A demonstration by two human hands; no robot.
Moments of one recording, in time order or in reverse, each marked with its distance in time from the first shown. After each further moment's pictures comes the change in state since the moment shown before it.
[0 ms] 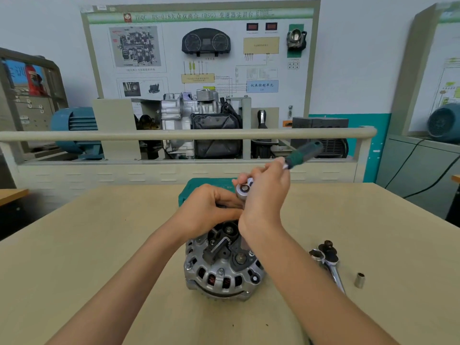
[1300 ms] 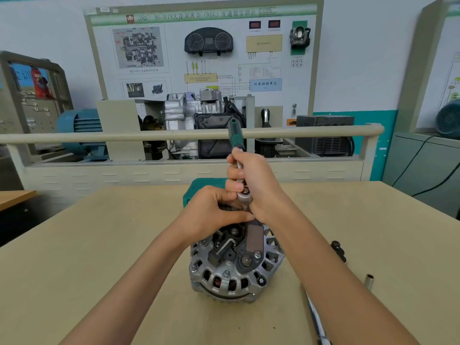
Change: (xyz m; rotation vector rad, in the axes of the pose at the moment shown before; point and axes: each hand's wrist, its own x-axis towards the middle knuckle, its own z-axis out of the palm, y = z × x) left_hand 0.000 -0.005 0.001 0.023 0.067 -0.025; right_hand 0.017 -0.010 0.009 -0.371 -0.398 0.374
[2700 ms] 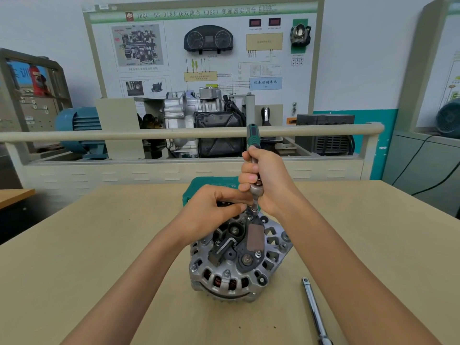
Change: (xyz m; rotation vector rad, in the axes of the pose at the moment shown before) left_hand 0.000 0.000 -0.001 -0.020 -0.011 0.021; right_hand -0.002 -0.011 -0.011 0.107 0.097 0.025
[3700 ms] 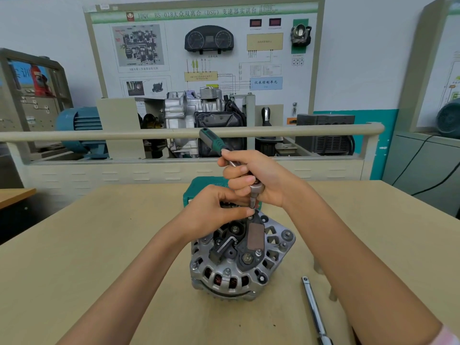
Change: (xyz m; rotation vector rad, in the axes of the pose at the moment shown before) left_hand 0.001 0.002 0.002 -0.042 -0.048 -0.027; right_hand 0.007 -0.009 -0.002 -0.181 -0.444 0.254
